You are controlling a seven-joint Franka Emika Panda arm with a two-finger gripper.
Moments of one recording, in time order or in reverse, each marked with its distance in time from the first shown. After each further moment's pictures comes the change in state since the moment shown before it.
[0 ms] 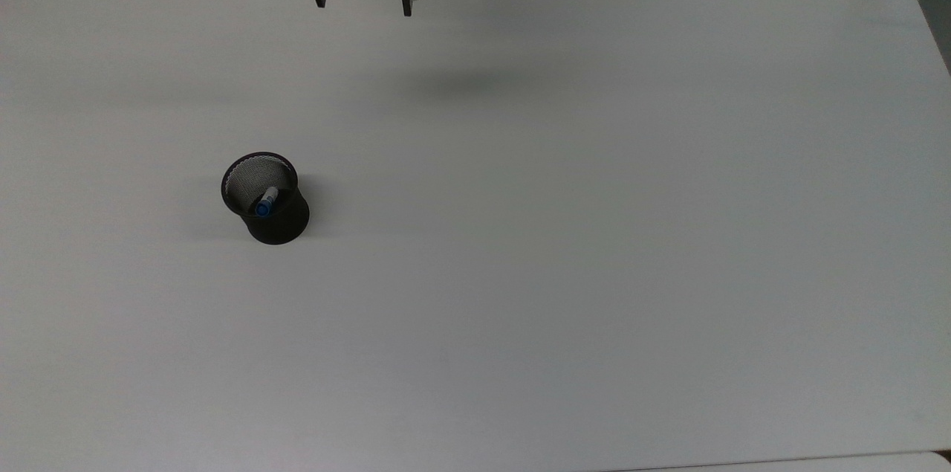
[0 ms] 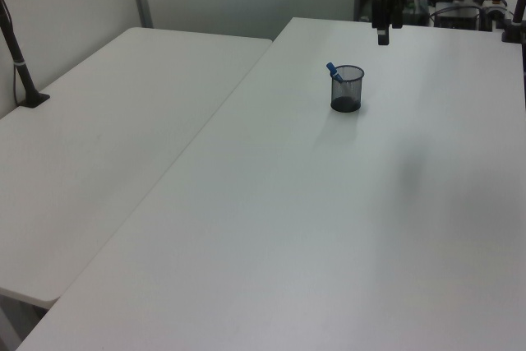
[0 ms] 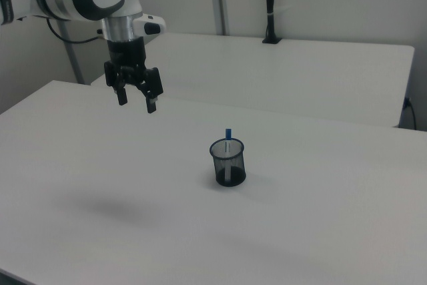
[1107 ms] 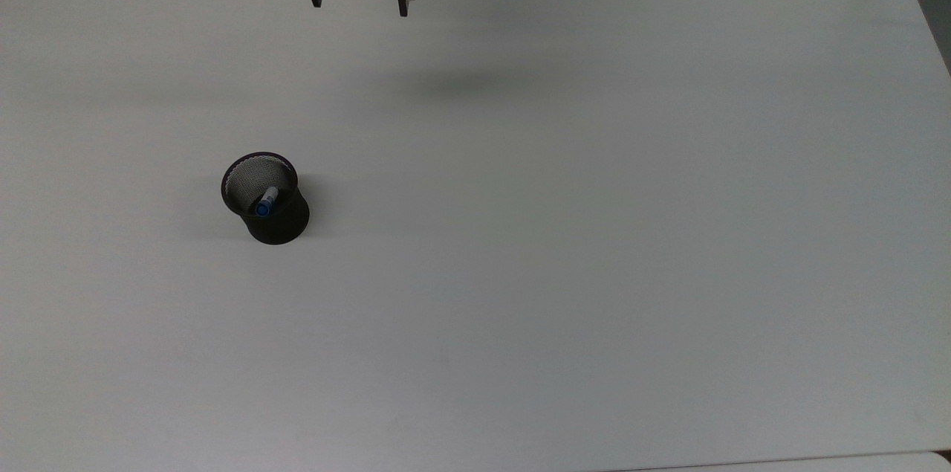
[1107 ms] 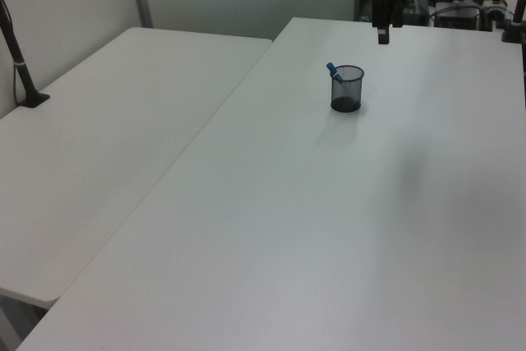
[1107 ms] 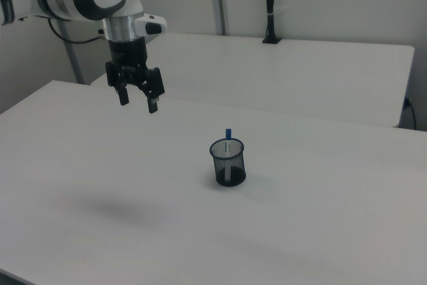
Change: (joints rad) arm 0.000 0.000 -0.006 0.000 -0.003 0.002 0.000
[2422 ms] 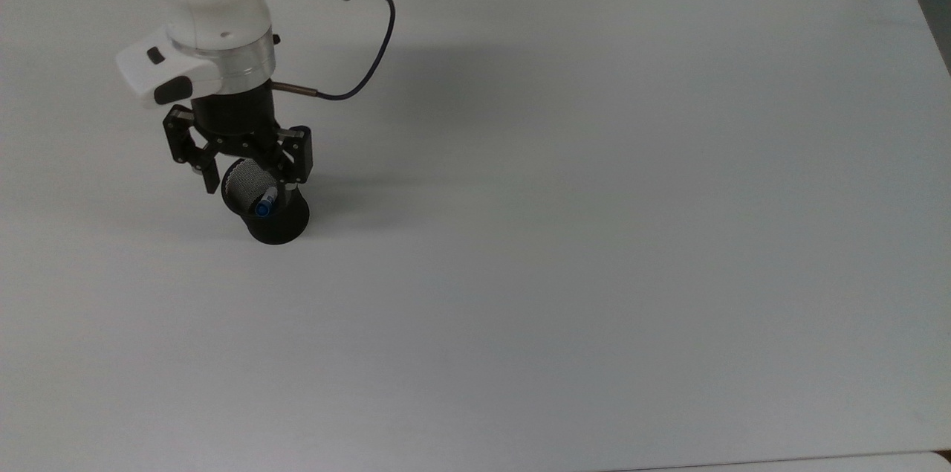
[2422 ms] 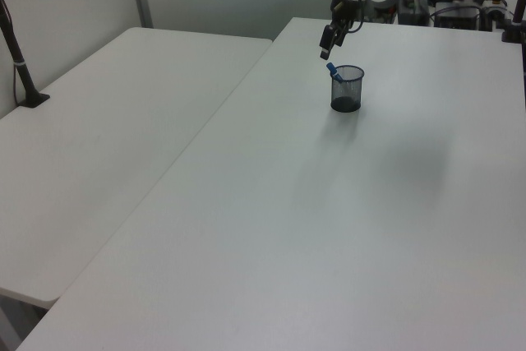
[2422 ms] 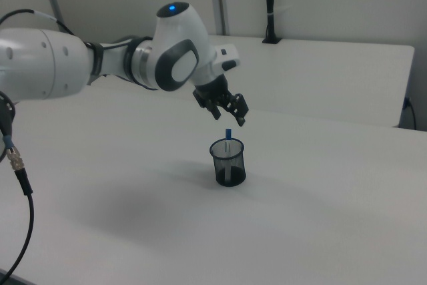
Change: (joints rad) arm -0.078 0.286 -0.098 -0.017 -0.001 0.746 -0.108
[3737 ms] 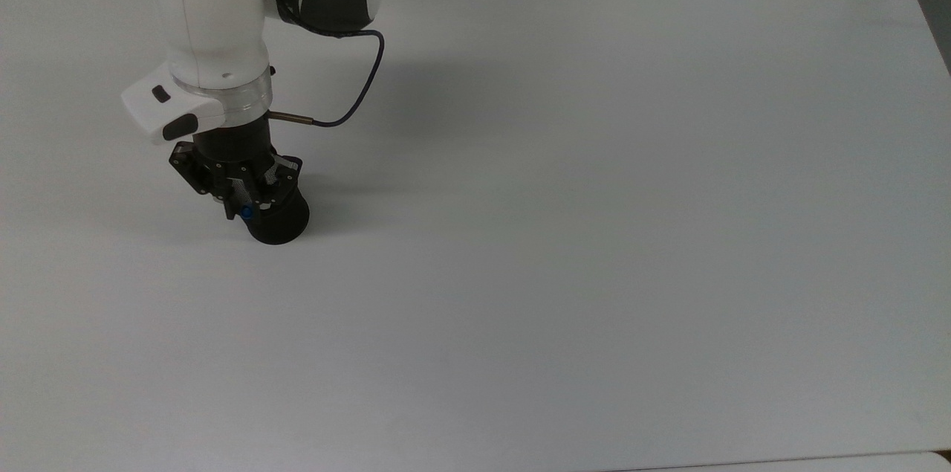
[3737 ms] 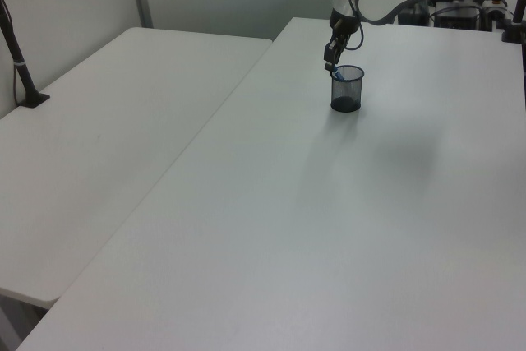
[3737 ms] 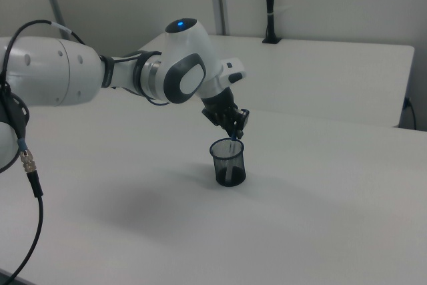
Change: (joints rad) arm -0.010 0.061 -0.001 0.001 -0.033 0.031 -0.051
